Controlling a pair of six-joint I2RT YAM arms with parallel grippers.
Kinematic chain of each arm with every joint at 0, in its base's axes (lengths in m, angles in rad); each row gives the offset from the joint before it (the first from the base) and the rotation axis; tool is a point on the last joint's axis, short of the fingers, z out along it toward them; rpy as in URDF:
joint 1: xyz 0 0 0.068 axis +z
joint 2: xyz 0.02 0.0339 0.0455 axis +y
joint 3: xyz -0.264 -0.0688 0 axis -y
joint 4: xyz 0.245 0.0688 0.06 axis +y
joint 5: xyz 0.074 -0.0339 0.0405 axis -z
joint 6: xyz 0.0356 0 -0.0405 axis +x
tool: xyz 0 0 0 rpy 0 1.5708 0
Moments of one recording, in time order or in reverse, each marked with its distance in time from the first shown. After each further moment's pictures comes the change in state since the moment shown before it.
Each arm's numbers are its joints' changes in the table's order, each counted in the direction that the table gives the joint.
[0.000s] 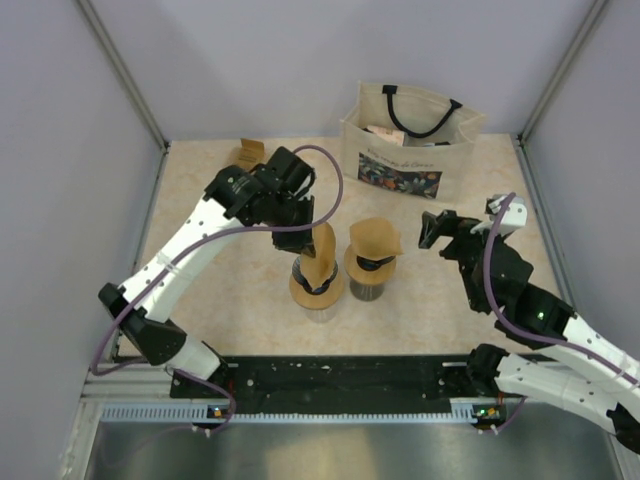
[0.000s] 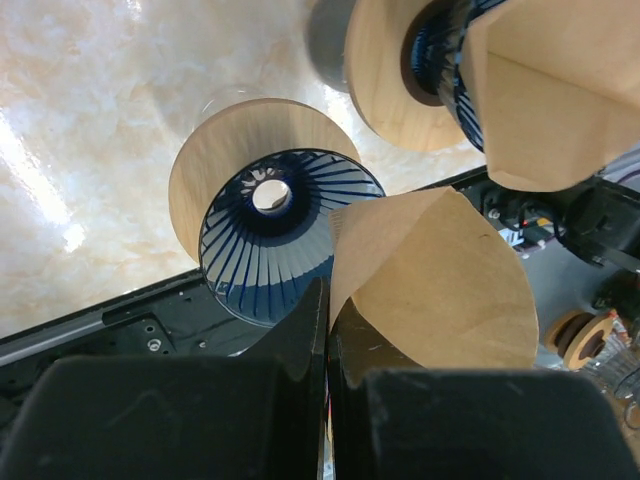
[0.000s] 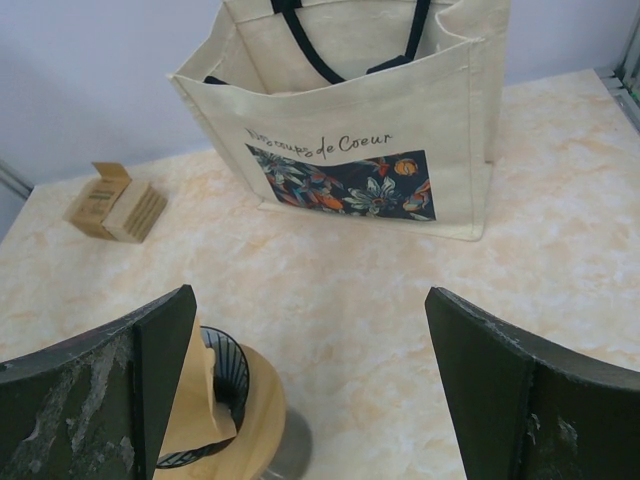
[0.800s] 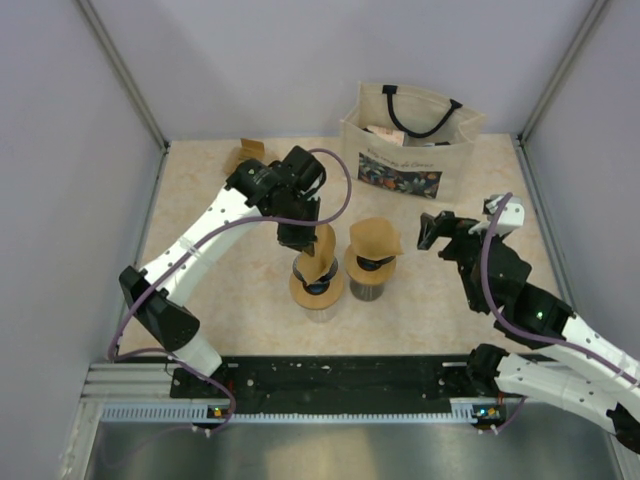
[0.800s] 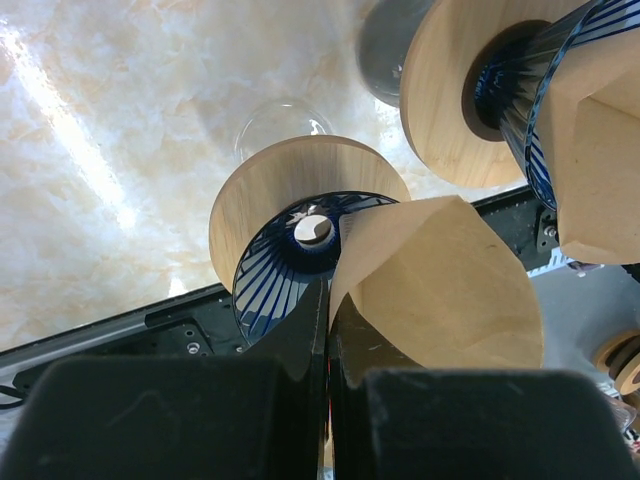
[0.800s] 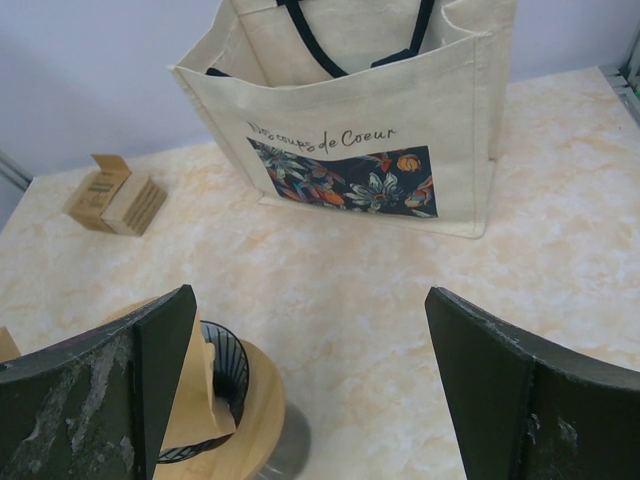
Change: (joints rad) left arm 0.012 0.118 0.021 0.024 -0.054 0.074; right arm 0.000 0.004 -0.001 0.003 -0.012 -0.002
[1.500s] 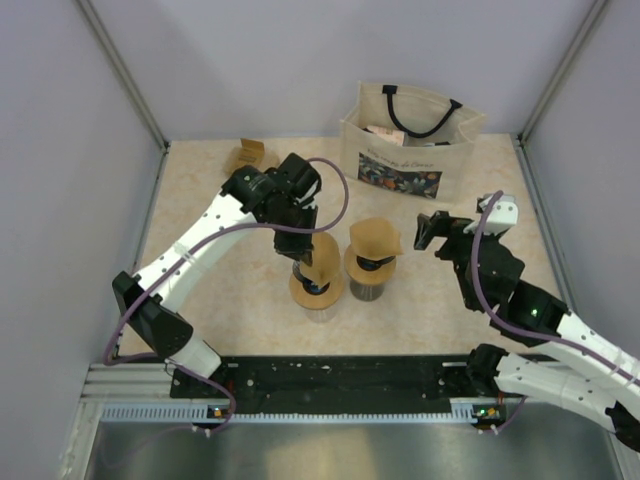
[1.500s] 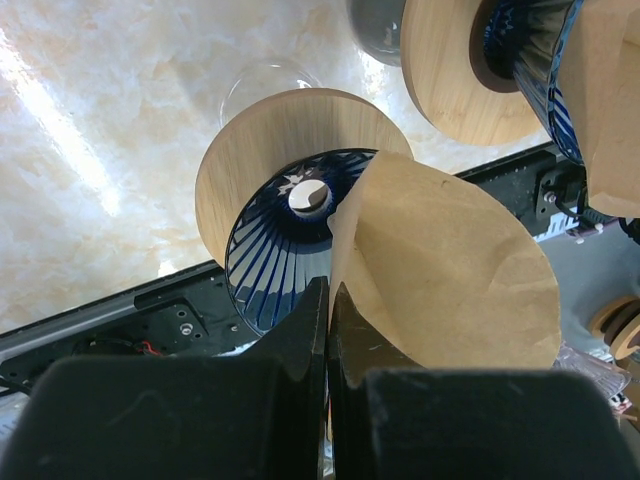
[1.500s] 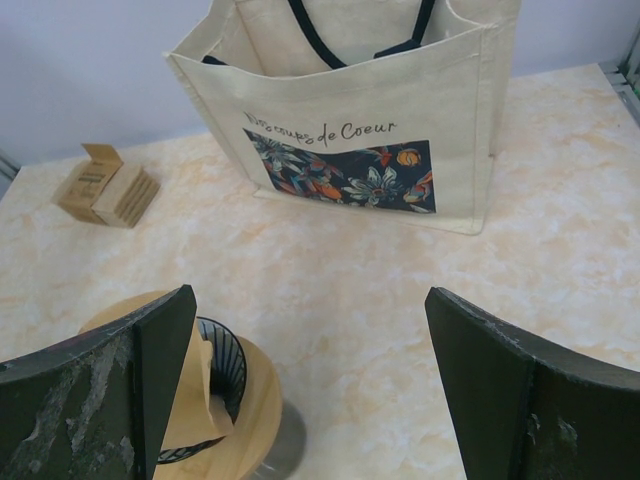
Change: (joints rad) left arm 0.002 -0.048 -0.075 0.000 0.058 0.005; right arm 0.000 0.022 -0.003 0.002 -0.002 -0.003
